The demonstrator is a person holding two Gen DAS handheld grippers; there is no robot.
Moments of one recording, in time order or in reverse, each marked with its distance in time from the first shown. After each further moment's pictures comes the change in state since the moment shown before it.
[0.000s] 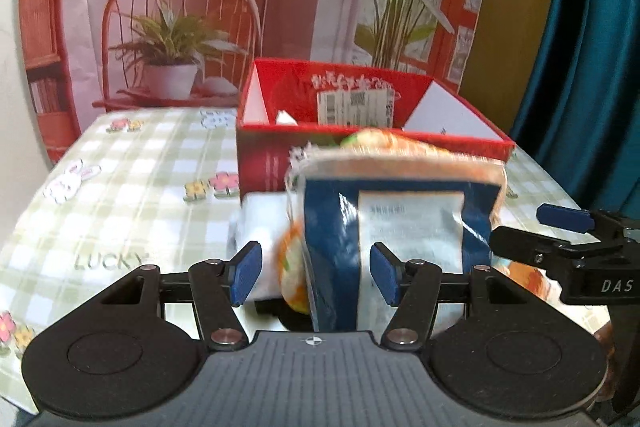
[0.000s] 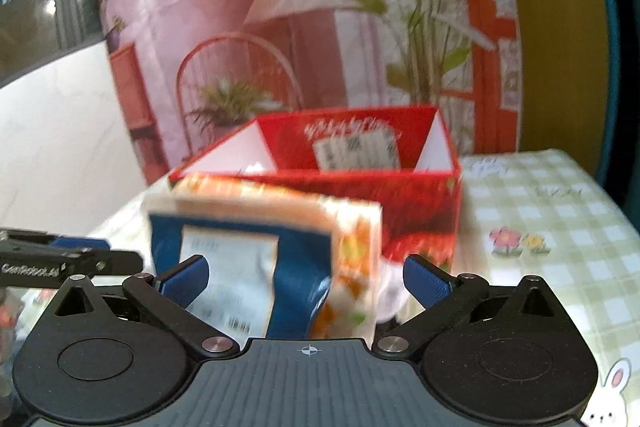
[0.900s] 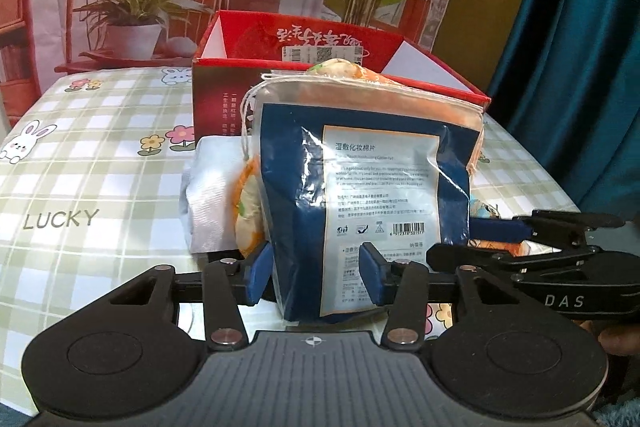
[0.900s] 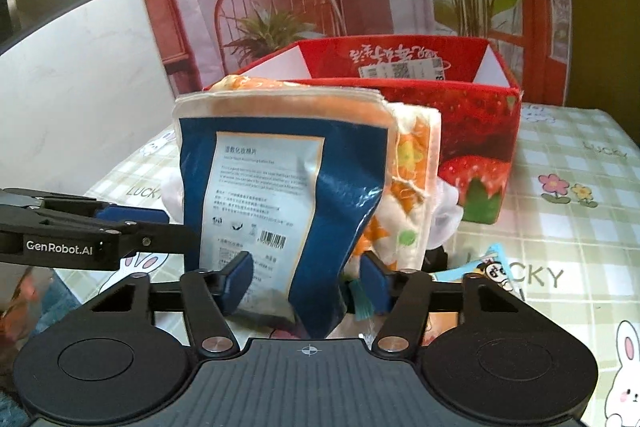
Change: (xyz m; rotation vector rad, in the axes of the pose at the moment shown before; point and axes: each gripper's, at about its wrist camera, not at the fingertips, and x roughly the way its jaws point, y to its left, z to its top) left arm 0.018 -0.001 -0.025 -0.005 0.070 -0.117; right arm 0.019 0.007 -0.022 -0.048 0.178 0.115
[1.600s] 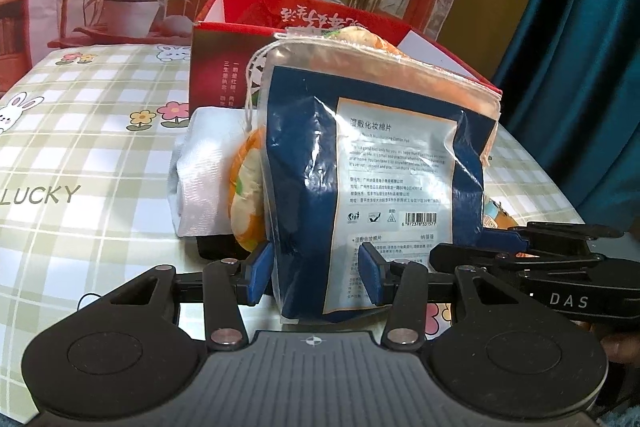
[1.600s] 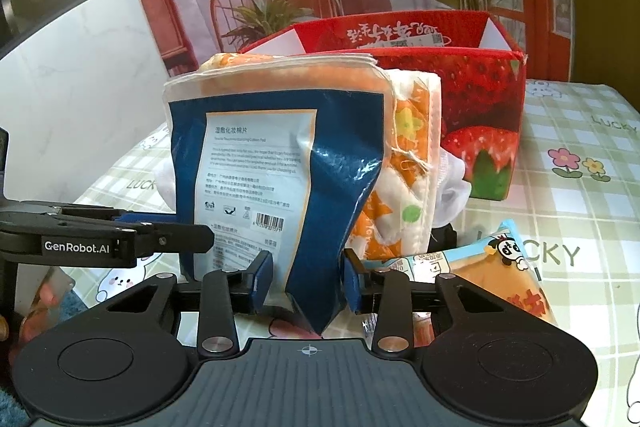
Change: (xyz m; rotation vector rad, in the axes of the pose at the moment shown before) left arm 0.021 0.012 -0.007 -0.046 0.034 -0.043; right arm 0.012 -0.006 -0.007 0.044 0.029 0.022
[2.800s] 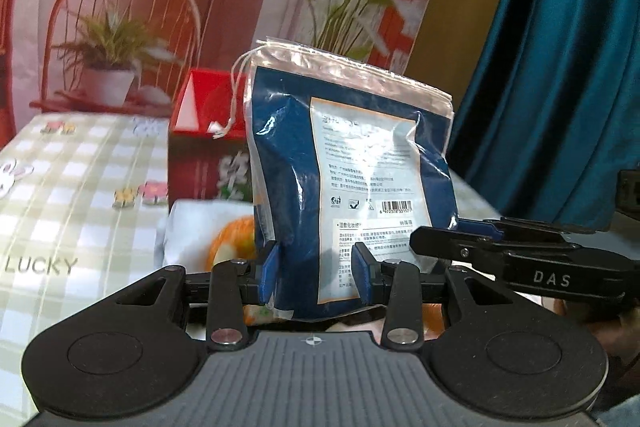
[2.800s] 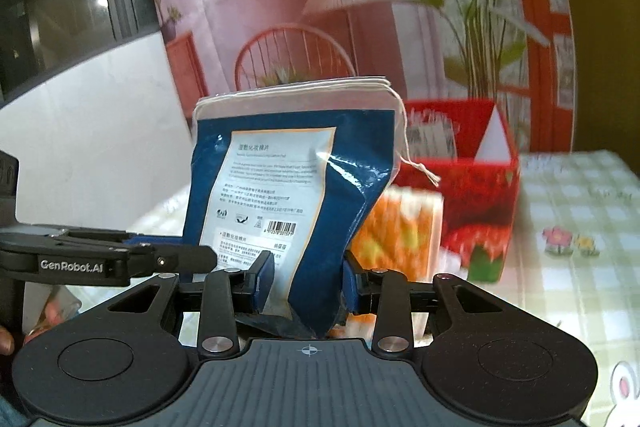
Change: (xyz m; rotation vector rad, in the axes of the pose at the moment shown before) left arm -0.051 -0.013 0.028 0.053 -0.180 -0.094; right arm -0.050 0.010 0.031 -0.048 -0.207 0.040
